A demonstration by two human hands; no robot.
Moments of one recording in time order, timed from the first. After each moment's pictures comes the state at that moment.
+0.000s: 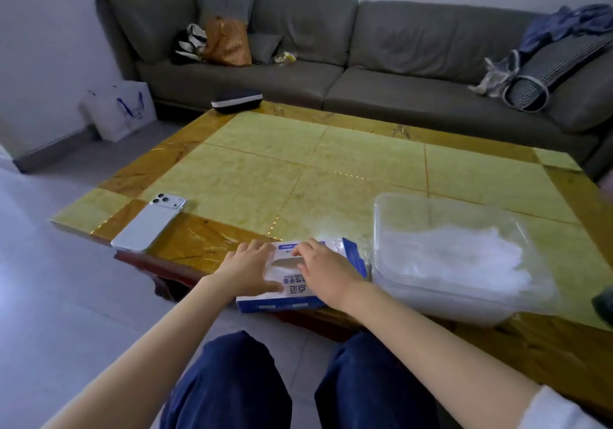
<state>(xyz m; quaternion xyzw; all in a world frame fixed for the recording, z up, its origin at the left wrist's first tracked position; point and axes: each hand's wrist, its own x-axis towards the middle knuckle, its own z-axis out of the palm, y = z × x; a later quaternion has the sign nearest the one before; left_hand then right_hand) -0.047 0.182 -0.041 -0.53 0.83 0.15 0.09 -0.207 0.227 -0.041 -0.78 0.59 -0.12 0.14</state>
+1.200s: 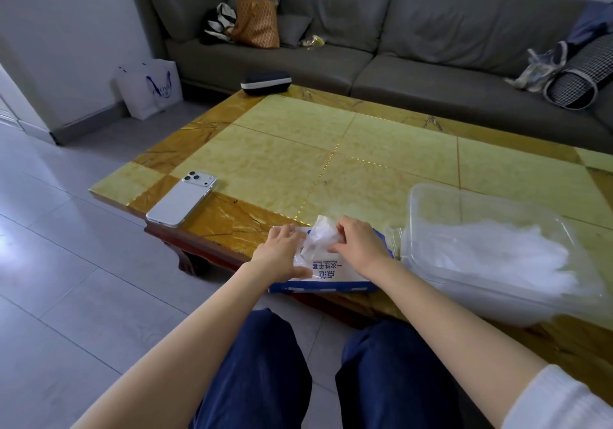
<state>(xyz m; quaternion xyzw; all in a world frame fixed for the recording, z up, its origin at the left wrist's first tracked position) -0.041 0.183 -0.062 -0.53 0.82 0.20 0.04 -0.207 0.204 -0.047 -0.68 0.68 -0.16 0.20</state>
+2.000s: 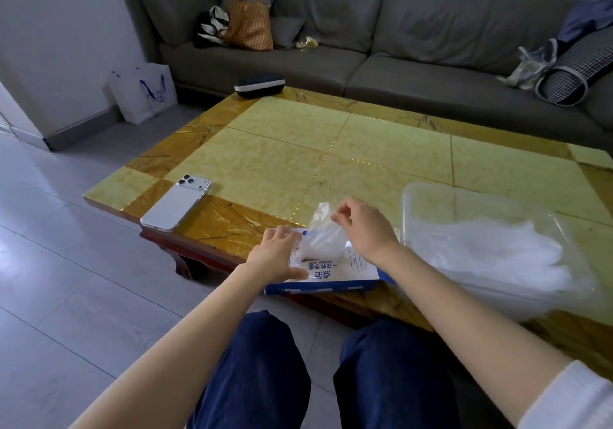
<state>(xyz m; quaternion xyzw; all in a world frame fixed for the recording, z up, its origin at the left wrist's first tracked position) -0.042 0.180 -0.064 -0.53 0.82 0.19 0.04 -0.221 0.197 -0.024 -0.68 0.68 -0.23 0.16</state>
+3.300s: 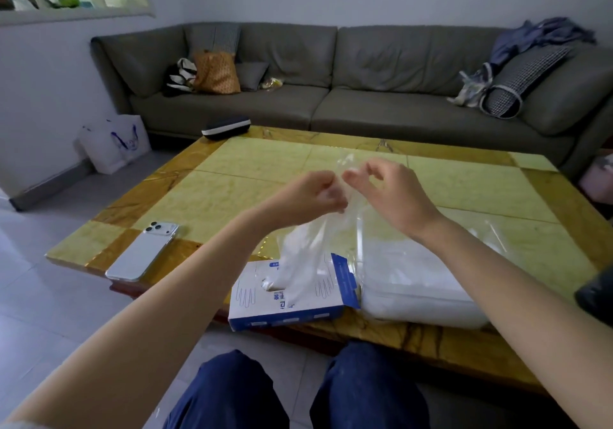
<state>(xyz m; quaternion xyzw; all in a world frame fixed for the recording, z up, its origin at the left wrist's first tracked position) -0.139 0.178 0.091 -0.33 0.85 0.35 -0.21 -0.294 0.239 0.090 -0.68 0.59 -0.43 0.08</state>
